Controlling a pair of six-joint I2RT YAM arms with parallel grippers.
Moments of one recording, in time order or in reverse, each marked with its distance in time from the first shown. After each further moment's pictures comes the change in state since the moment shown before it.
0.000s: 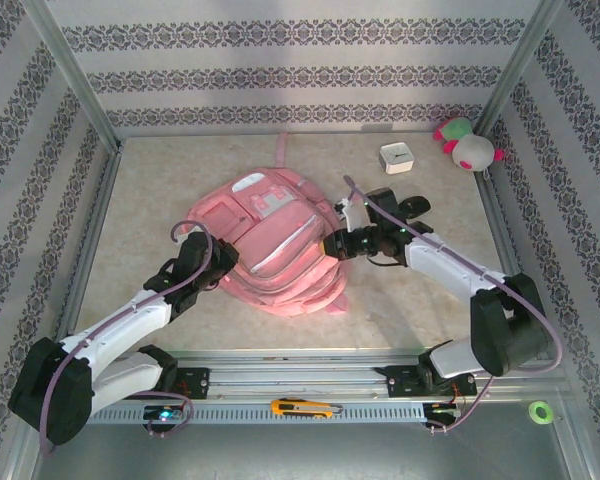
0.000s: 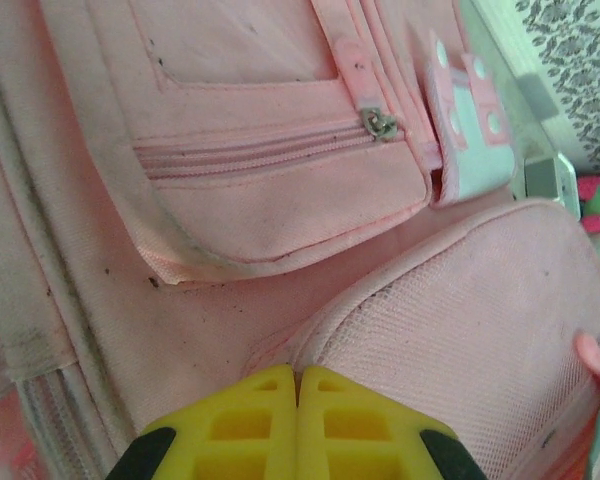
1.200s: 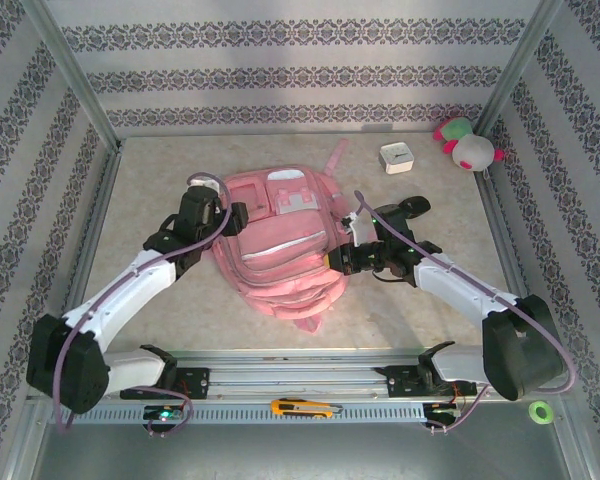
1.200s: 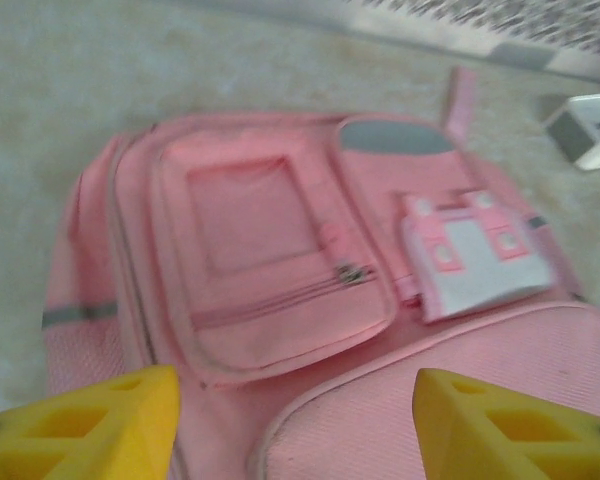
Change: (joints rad) left arm 0.086 0.198 0.385 -0.188 -0.029 0.626; right arm -0.029 -0.115 -0.163 0.091 -0.052 0.076
